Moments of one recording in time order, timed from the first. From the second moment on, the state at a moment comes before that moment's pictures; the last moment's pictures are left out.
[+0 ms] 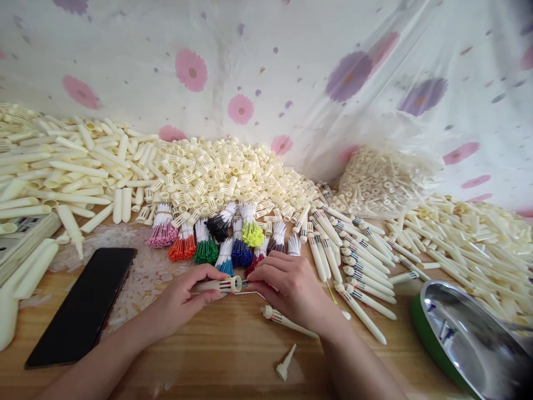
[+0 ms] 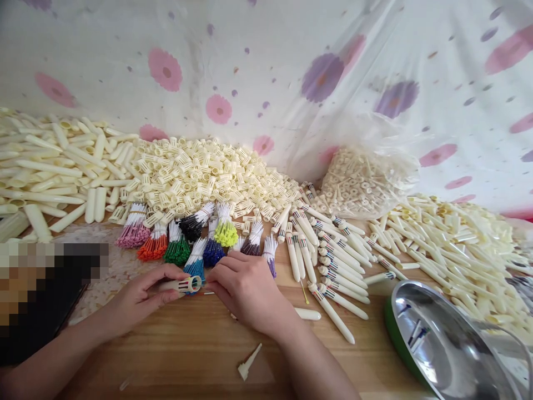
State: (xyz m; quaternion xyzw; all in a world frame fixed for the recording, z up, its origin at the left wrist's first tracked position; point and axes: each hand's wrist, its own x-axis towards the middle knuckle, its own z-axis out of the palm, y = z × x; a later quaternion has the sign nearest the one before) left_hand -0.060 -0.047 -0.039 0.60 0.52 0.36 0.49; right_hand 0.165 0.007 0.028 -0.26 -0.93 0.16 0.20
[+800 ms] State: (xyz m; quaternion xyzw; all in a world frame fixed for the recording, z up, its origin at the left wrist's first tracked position) left_hand -0.055 -0.047 -0.036 0.60 0.51 0.41 0.46; right_hand 0.146 -0.020 0.026 -0.36 -0.84 0.33 0.23
